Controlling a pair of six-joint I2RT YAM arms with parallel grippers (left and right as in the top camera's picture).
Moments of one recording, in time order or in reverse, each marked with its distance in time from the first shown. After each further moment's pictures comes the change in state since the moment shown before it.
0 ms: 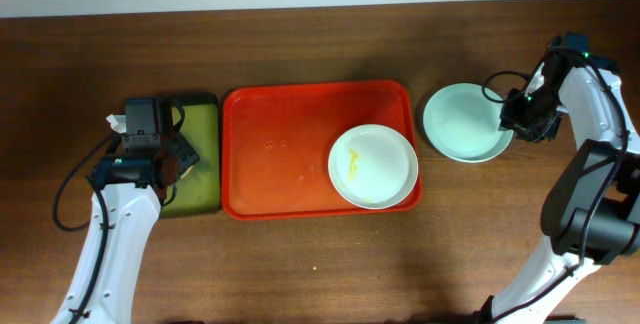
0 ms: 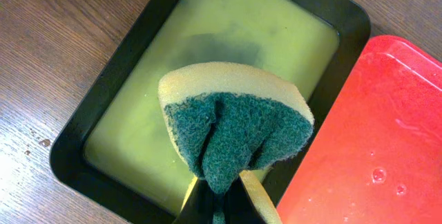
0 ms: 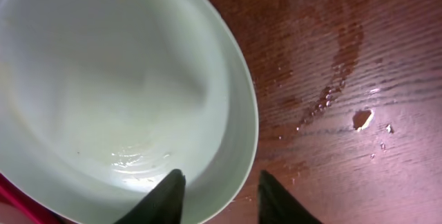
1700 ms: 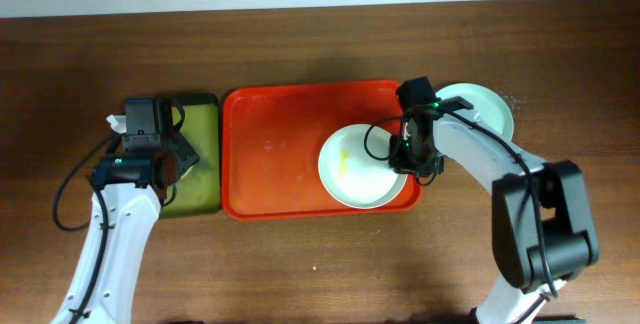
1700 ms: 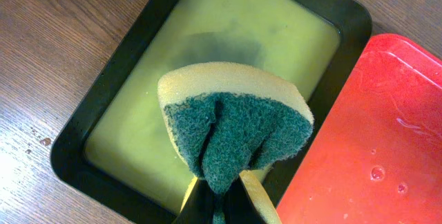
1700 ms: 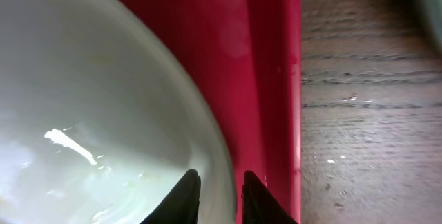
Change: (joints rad) left arm 0.000 0.000 0.000 -0.004 0.000 0.000; right arm 0.575 -0.153 -0.410 0.244 0.020 0.232
